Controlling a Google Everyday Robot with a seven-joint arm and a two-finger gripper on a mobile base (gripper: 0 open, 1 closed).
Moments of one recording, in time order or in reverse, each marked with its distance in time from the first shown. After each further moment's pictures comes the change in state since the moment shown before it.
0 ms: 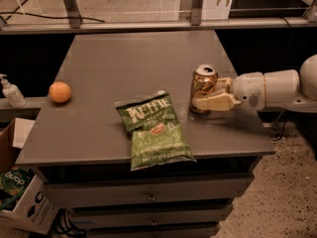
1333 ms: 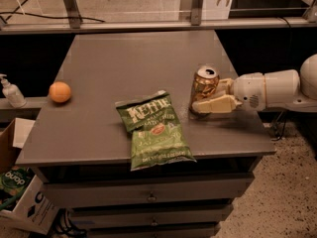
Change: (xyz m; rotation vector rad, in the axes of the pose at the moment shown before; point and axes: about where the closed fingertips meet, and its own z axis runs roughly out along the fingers) arm -0.004 0.001 -0.001 -0.001 0.000 0.000
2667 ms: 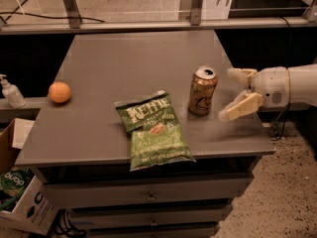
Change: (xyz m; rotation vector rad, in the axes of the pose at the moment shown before) arm -0.001 -0.009 -0.046 0.027 0.011 -0.073
